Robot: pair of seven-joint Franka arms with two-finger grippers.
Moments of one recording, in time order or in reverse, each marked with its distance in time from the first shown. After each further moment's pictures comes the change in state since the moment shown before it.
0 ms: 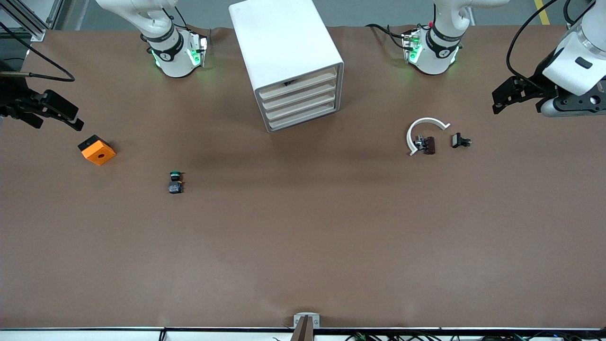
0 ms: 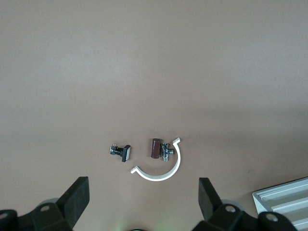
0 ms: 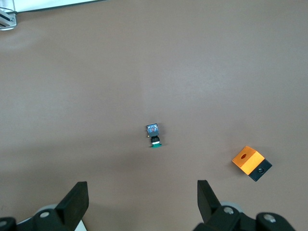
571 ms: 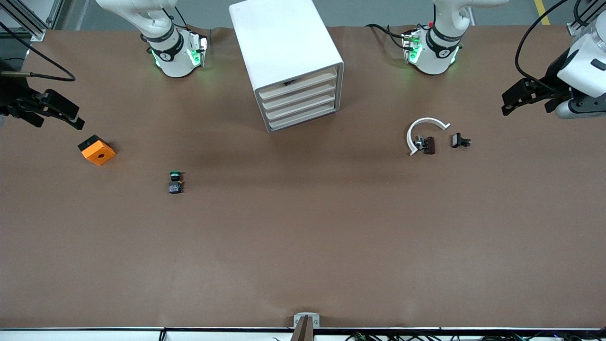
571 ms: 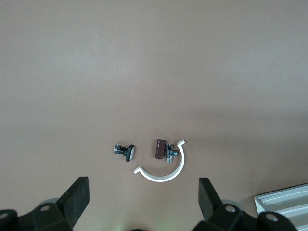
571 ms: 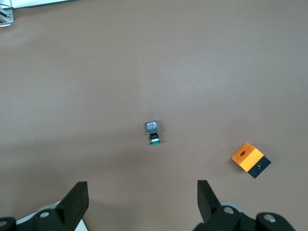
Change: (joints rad) left arm 0.027 0.000 0.006 0.000 0.000 0.000 0.000; right arm -0.004 0.000 -0.002 0.000 -0.001 -0.014 0.000
